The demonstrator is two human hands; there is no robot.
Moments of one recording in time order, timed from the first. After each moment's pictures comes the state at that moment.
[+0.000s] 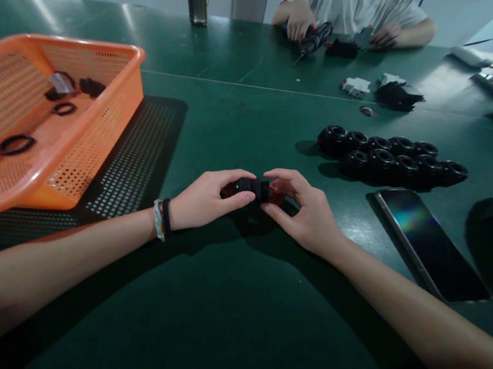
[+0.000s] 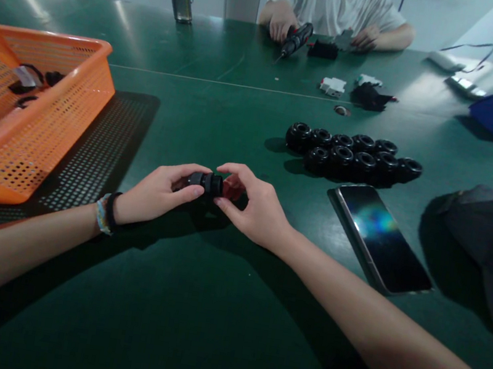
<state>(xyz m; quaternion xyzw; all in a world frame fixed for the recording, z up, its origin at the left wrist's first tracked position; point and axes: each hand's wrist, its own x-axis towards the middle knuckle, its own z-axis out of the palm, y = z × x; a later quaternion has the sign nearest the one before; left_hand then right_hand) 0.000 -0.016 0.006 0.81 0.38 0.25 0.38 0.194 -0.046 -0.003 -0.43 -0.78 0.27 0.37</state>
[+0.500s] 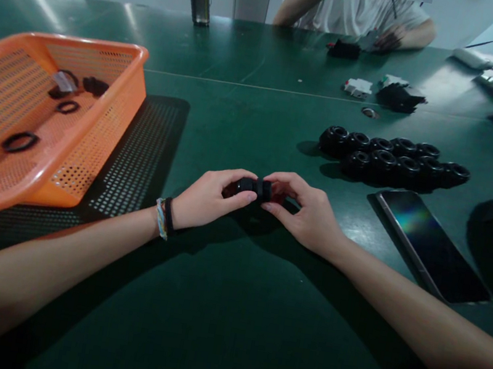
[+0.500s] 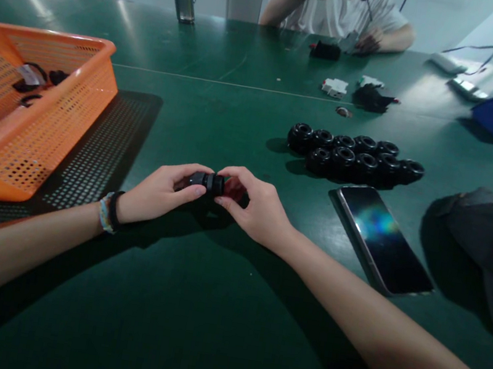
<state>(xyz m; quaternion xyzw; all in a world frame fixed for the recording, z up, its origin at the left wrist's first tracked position) 0.001 -0.017 0.006 0.81 0.38 0.25 0.37 0.194 -0.044 -0.005 -0.44 -0.78 0.27 0.37</state>
